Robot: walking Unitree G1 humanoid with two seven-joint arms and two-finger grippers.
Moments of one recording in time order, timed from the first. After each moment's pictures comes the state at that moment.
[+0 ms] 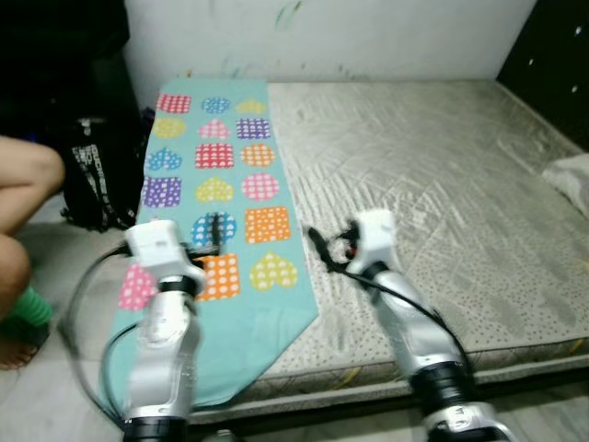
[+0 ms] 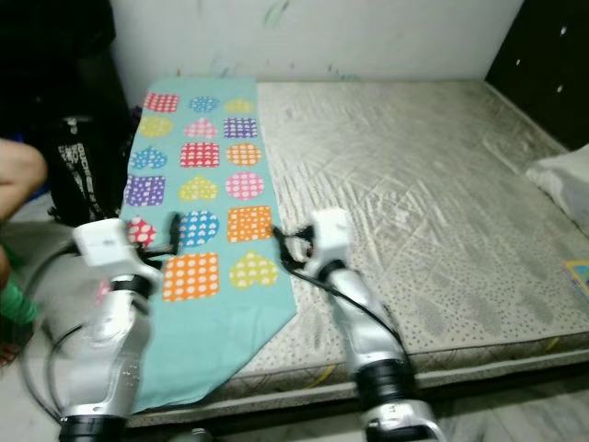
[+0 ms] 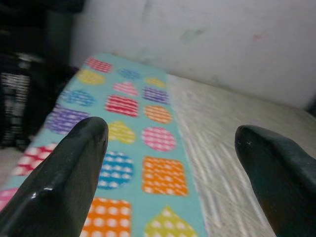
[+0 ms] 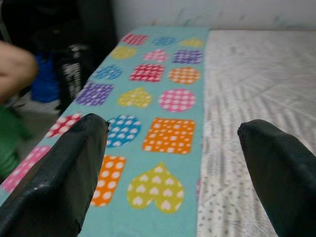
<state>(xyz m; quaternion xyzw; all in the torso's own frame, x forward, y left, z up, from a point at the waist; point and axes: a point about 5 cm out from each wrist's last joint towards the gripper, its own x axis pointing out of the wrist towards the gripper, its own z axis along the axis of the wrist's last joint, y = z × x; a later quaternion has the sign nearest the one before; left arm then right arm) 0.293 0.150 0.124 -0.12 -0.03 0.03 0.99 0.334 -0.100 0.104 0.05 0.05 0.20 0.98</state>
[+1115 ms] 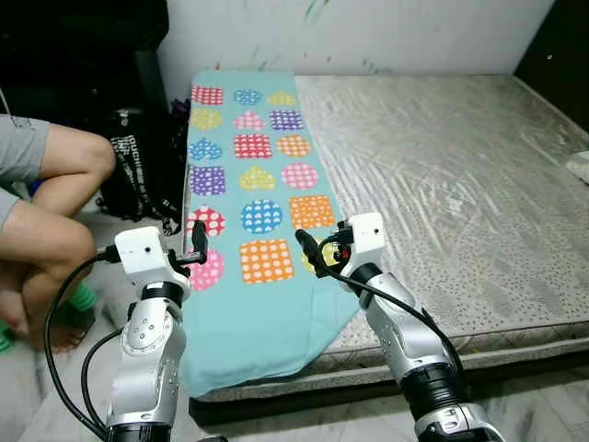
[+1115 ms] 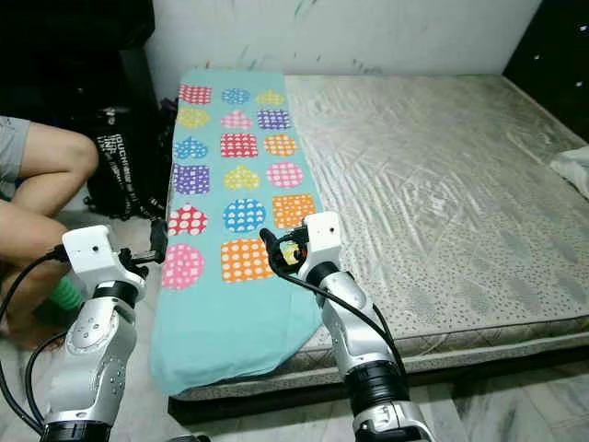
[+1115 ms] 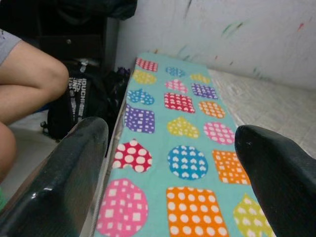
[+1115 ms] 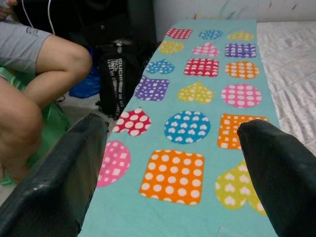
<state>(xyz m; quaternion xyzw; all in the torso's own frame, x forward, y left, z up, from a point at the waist) 0.288 0.171 0.117 -0.08 -0.03 0.05 0.99 0.333 -0.087 0.104 0.06 0.05 0.22 0.97</state>
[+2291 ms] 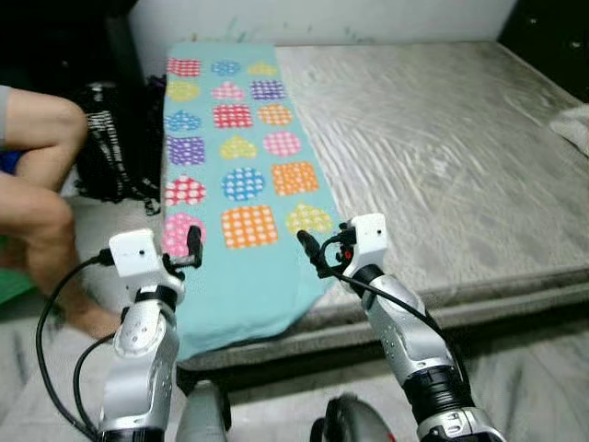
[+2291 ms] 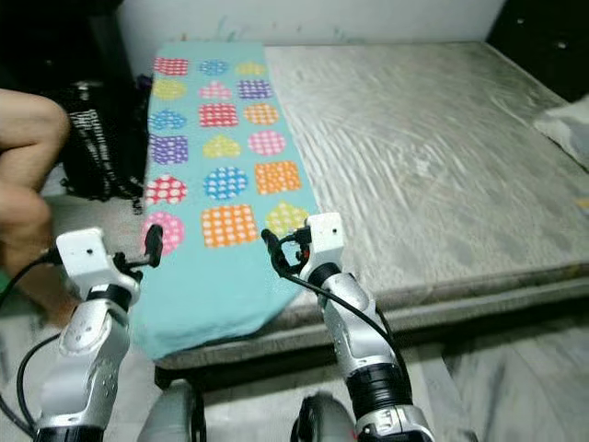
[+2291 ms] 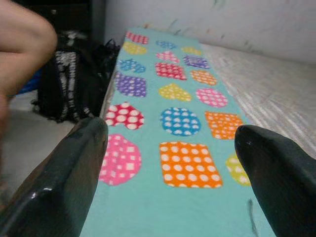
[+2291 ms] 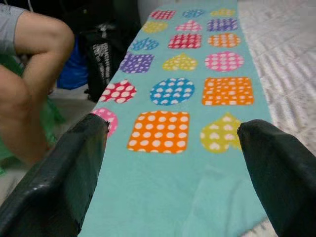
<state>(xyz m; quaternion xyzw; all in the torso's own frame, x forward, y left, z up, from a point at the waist) 0.286 0.178 0.122 -0.08 -0.02 0.06 0.99 0.331 -0.089 0.108 0.07 0.04 0.22 0.97</state>
